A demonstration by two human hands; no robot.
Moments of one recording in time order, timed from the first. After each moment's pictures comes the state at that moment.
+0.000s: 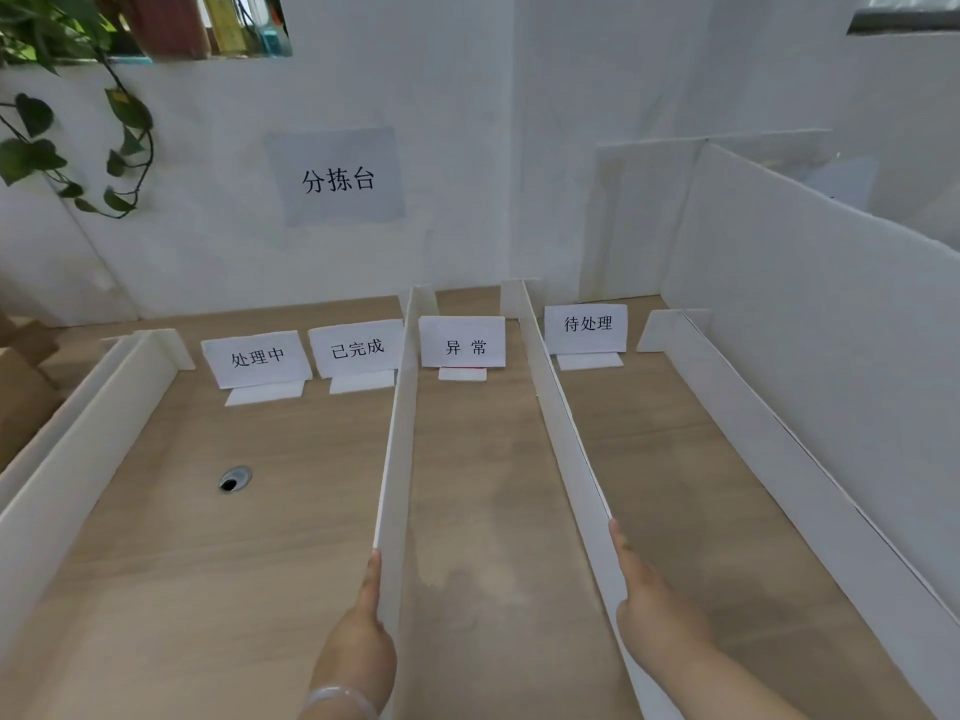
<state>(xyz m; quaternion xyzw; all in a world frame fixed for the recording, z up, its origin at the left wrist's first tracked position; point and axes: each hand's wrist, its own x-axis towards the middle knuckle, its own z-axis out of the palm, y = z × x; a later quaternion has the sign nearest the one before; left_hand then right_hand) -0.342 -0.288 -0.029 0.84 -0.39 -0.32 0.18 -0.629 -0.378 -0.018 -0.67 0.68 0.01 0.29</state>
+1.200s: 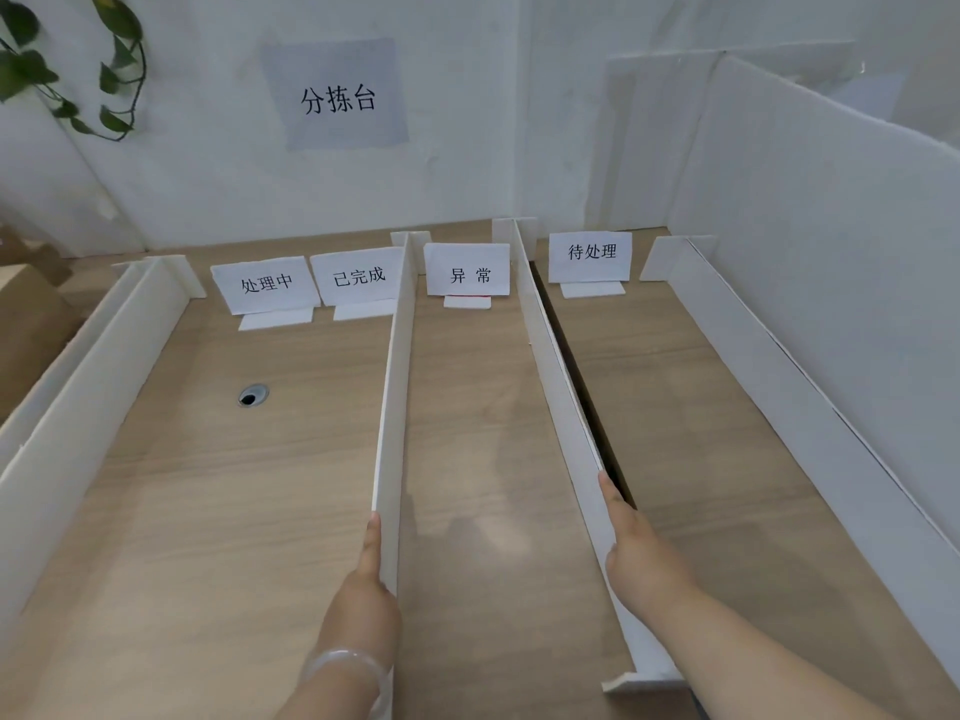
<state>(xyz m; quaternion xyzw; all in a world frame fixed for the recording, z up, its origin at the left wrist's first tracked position) -0.362 -0.202 -0.044 0.86 -0.36 -0.32 0.18 -0.635 -0.312 -0.049 -0.68 0.65 -0.04 0.32</state>
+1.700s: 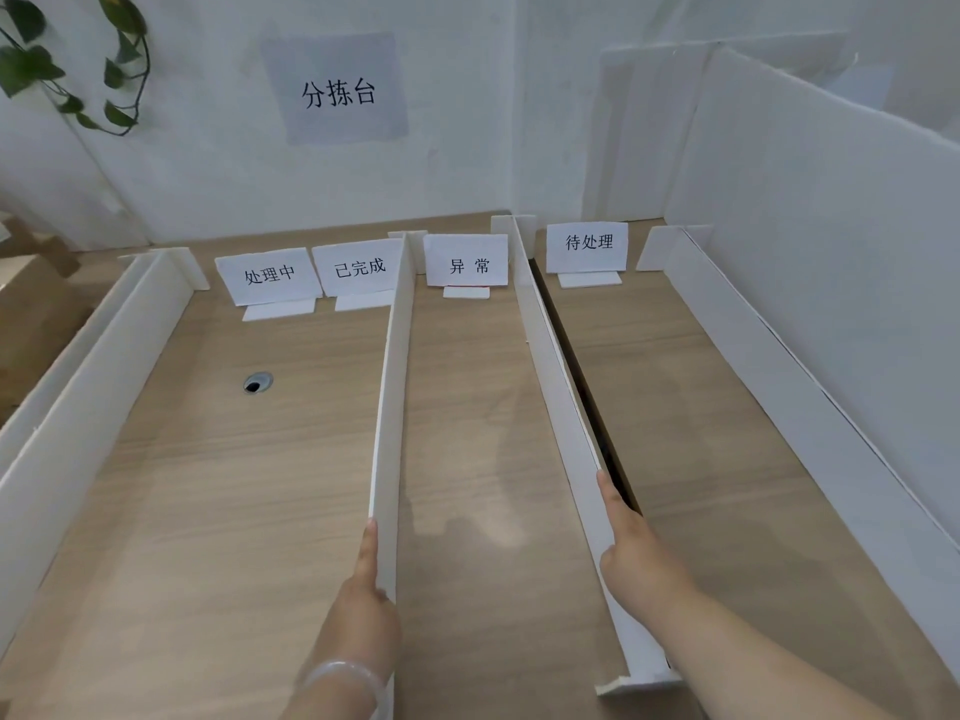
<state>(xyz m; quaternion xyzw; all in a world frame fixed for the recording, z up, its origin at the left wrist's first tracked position) -0.376 -0.167 -0.042 0.86 -0.35 -0.32 0.20 -0.638 -0.281 -0.041 -0.67 0.66 -0.03 0.34</state>
